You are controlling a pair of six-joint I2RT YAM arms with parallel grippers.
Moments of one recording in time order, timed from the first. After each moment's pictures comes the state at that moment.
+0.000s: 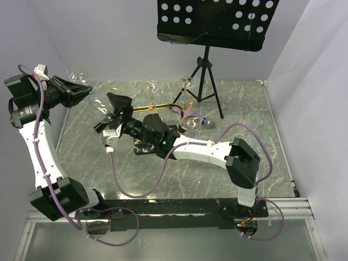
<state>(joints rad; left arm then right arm) 0.49 1.28 1.48 -0.61 1.06 -0.94 1.14 1.85 1.48 0.67 -0.03 -1.27</state>
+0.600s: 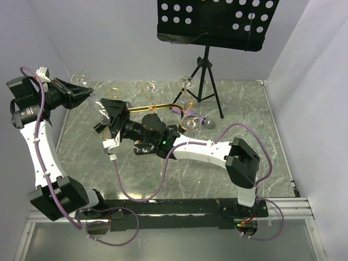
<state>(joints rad) 0.49 1.28 1.44 -0.61 1.06 -0.94 1.14 1.86 1.47 0.62 -0.16 -1.48</state>
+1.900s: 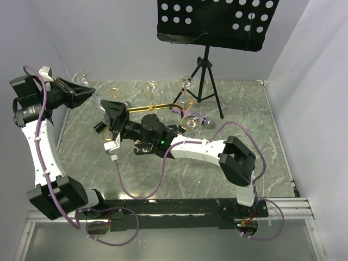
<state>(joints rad) 0.46 1.29 1.44 -0.61 1.04 -0.94 1.11 1.91 1.46 0.68 -0.20 -1.58</state>
